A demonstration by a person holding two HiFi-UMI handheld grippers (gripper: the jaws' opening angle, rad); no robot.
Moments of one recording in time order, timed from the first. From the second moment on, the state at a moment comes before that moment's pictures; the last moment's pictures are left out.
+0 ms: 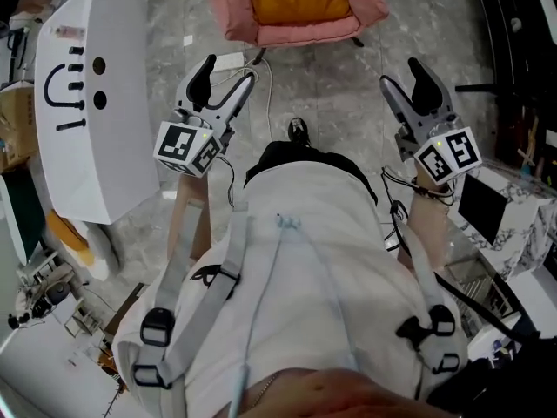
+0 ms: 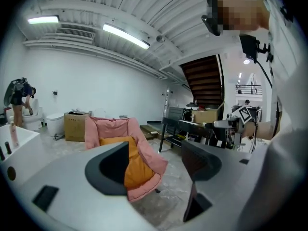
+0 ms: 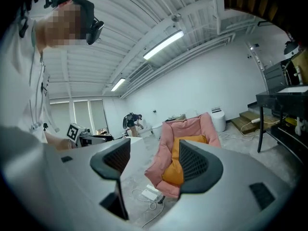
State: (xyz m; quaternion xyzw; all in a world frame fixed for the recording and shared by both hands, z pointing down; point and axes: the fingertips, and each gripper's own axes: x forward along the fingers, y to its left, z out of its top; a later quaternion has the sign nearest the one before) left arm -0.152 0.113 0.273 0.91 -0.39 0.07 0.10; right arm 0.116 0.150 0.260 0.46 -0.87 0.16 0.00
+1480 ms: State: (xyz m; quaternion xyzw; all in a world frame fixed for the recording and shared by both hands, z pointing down) left arm -0.110 -0.117 0.307 0.91 -0.37 0.06 0.19; right arm 0.125 -0.090 0.314 0.38 -0.89 0.24 0.08
